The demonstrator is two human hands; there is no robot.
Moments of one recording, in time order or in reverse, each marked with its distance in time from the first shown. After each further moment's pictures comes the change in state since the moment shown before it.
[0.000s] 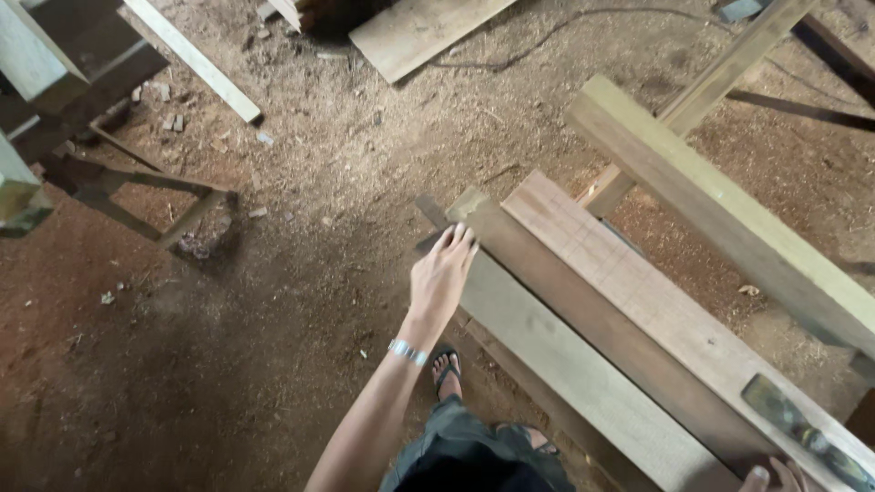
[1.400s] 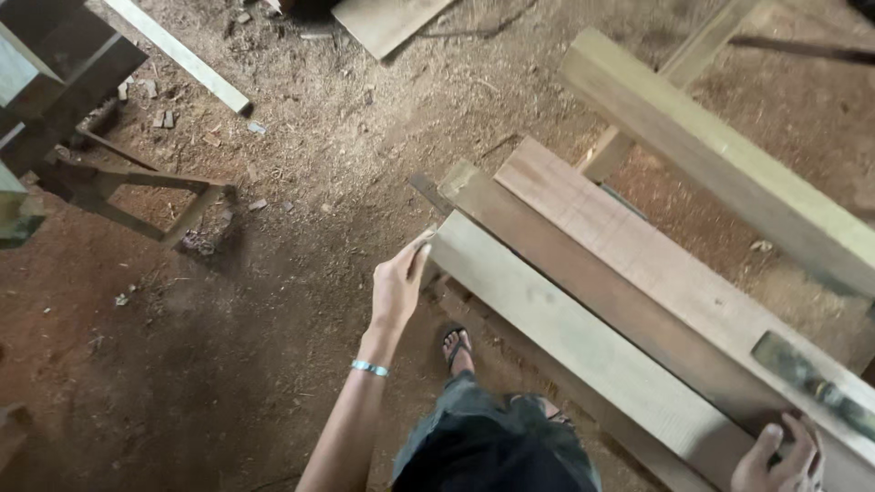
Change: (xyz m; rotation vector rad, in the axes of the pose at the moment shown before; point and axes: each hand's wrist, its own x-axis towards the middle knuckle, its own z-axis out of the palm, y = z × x) left_hand -0.046 -0.031 -0.037 -0.445 0.107 -0.118; right_hand -0.021 -0.010 -0.033 -0.260 -0.151 -0.019
